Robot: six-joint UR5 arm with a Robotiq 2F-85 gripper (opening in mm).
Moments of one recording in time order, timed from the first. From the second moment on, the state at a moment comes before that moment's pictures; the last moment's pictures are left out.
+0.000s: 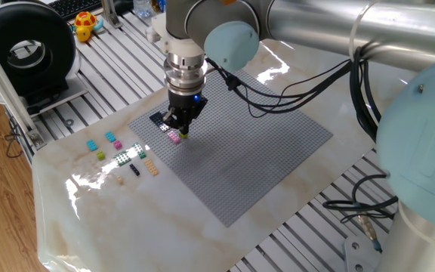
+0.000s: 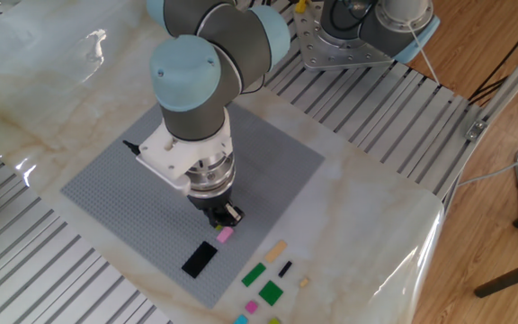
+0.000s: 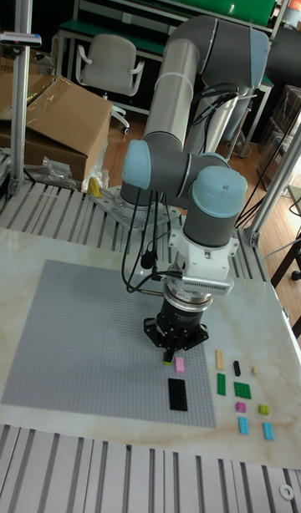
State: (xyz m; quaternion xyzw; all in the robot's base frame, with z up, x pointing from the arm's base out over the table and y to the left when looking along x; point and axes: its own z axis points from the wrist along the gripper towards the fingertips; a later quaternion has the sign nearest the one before) arm 0.586 0.094 0.014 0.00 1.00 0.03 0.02
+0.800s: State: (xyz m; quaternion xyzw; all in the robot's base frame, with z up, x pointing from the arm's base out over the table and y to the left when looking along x) arm 0.610 0.091 0.036 -0.02 1.00 0.03 0.06
